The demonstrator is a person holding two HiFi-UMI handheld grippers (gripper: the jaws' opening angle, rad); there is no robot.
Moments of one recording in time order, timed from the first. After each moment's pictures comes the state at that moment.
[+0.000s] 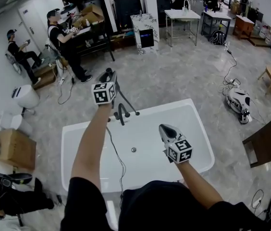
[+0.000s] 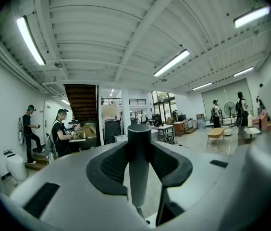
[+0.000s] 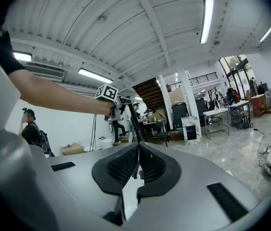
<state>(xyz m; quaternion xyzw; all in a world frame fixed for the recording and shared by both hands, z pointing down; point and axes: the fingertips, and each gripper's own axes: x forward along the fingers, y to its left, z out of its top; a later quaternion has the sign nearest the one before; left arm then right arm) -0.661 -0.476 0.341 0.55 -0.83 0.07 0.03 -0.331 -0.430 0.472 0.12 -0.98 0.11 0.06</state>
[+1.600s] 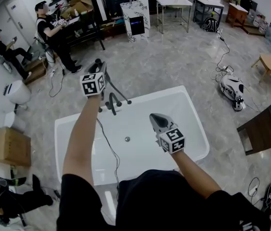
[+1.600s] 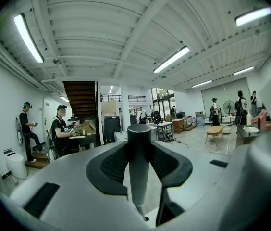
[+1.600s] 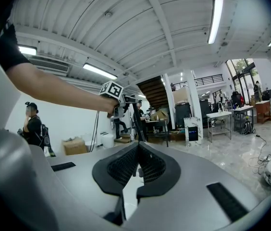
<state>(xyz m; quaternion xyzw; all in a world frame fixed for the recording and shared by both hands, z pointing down) -0.662 -0.479 0.355 0.55 -0.83 0.09 0.05 -0.340 -0.426 0.474 0.10 -0.99 0.08 0.07</state>
